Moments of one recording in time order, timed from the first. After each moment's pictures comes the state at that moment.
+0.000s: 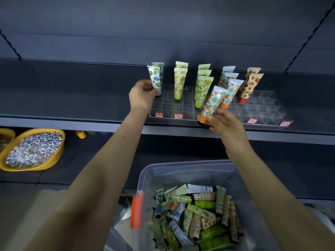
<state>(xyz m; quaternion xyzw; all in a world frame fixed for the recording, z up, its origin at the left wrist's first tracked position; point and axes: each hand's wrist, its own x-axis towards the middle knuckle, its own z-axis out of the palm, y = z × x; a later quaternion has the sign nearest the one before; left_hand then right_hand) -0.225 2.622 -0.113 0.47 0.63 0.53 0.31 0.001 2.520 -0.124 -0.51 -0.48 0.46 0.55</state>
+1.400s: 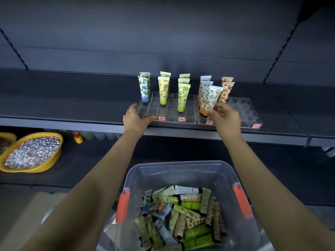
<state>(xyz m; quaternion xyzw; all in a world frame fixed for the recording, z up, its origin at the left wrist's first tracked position) -0.200 2.562 -0.139 0.51 0.72 0.39 0.25 0.058 2.537 -0.103 -0.61 -0.54 0.26 0.51</state>
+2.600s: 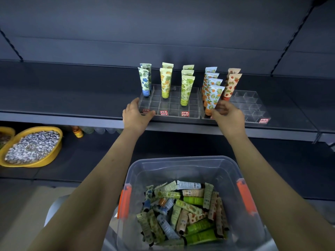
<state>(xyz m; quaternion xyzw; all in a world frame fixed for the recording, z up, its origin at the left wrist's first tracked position) -0.201 2.556 -0.140 0.54 0.72 0.37 0.22 0.061 2.545 -0.123 -0.64 -0.57 0.23 0.45</state>
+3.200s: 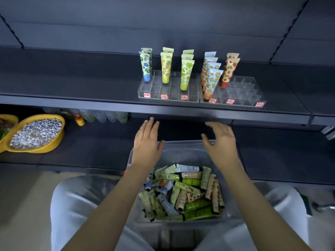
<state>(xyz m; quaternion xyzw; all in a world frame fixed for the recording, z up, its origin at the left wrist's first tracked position) -0.173 2.437 -0.214 0.73 0.64 0.24 0.02 0.053 2.440 -0.187 -0.62 -0.70 0.05 0.35</state>
